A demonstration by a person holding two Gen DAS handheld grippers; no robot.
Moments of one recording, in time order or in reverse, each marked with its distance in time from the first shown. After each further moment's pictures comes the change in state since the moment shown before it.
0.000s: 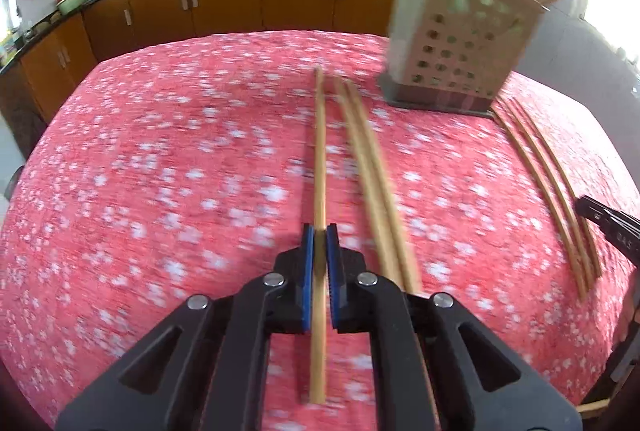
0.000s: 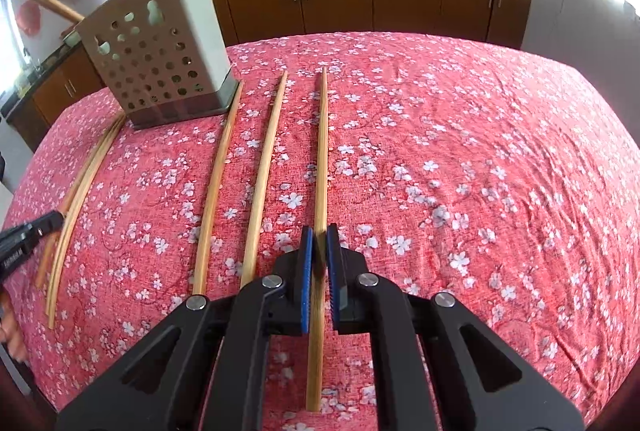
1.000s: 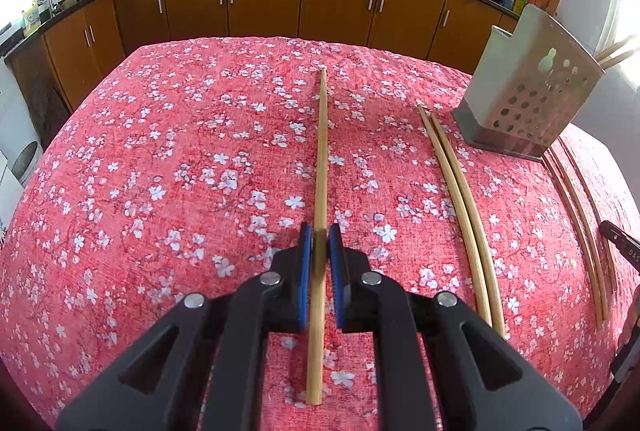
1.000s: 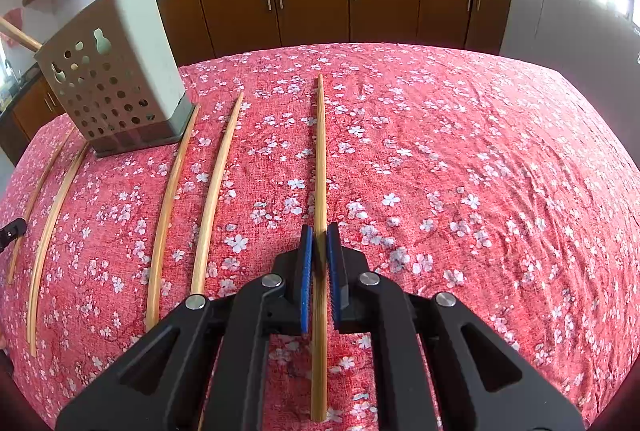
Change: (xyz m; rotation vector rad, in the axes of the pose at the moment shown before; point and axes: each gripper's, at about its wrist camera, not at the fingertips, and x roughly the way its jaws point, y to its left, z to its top) left arm 0.006 0.057 0.013 -0.101 -0.032 0.025; right arm 0.014 -0.018 0.017 0.049 -0.027 -0.046
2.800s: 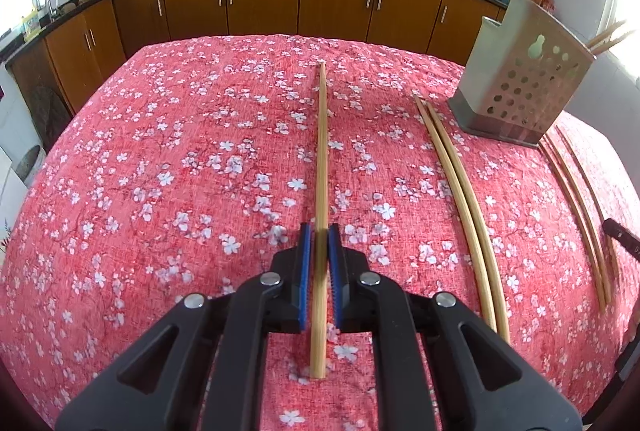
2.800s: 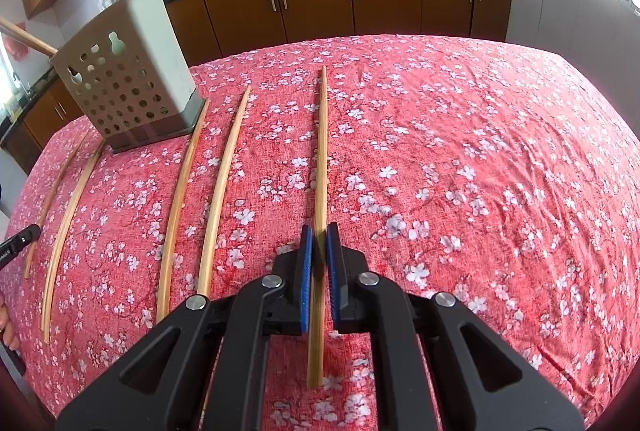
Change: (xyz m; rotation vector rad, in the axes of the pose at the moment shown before) left arm -0.010 -0.010 -0.012 0.035 0.000 0.031; right arm -0.013 -0.008 -0.013 0.038 0.004 0.048
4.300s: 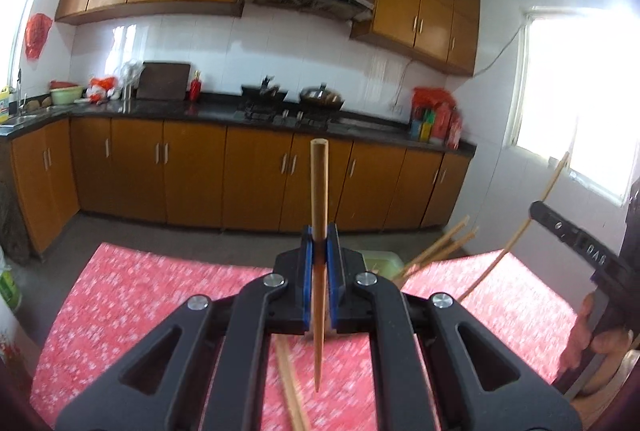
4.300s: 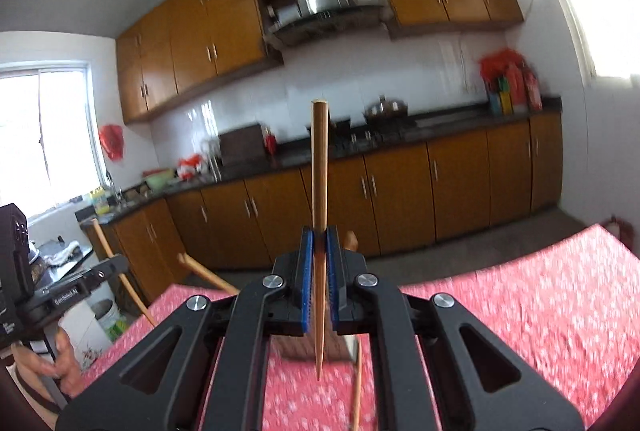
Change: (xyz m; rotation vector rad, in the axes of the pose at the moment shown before) left arm -0.211 -0.071 0.117 0.029 -0.562 -0.297; right arm -0.201 0.077 0.113 -0.052 -0.660 0.299
